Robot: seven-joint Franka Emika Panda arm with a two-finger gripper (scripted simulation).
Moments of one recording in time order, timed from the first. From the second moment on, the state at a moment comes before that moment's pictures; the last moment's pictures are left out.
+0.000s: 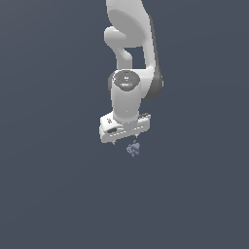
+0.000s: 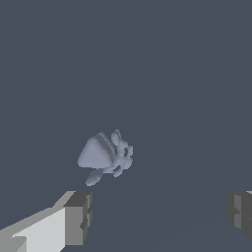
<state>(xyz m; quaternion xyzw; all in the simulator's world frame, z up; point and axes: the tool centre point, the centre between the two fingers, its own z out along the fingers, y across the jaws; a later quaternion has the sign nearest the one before) 0.010 0.003 0.139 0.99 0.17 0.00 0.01</state>
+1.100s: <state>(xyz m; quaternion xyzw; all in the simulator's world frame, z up) 0.004 0.042 0.095 0.94 0.34 0.00 0.00</state>
